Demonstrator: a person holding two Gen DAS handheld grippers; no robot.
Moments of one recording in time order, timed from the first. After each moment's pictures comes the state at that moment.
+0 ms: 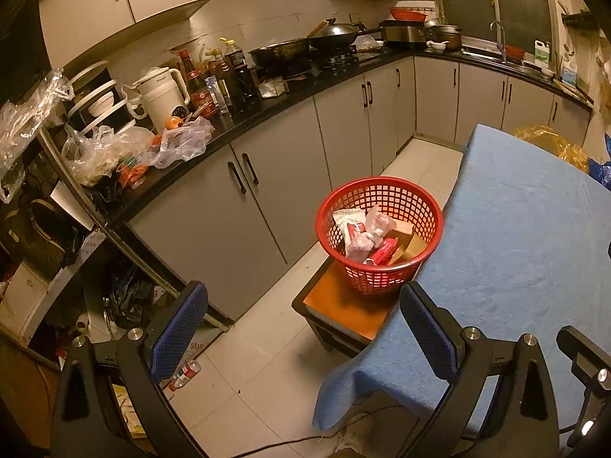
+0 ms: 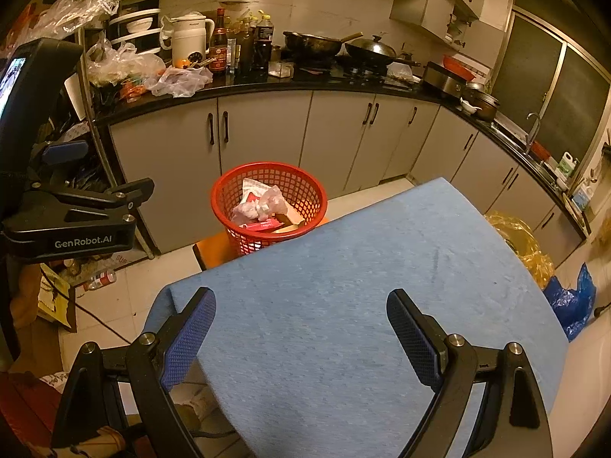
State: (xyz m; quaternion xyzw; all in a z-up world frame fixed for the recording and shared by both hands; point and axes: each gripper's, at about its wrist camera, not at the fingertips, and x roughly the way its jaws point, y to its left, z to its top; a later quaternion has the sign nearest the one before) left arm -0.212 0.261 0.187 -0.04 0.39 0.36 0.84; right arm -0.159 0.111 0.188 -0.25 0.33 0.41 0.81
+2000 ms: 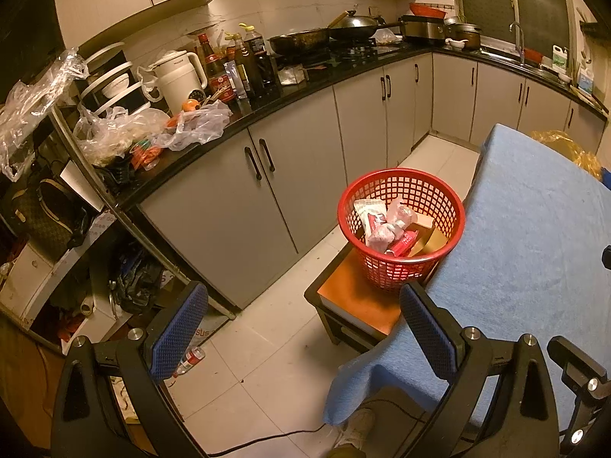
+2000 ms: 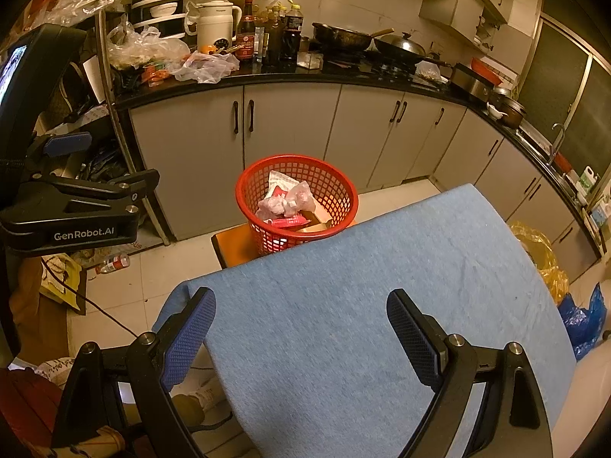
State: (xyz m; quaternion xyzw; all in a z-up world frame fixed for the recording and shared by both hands) left arm -0.233 0.278 0.179 -0.05 0.40 0.38 0.83; right arm -0.161 0.134 0.176 -0.27 0.34 0.44 0.79
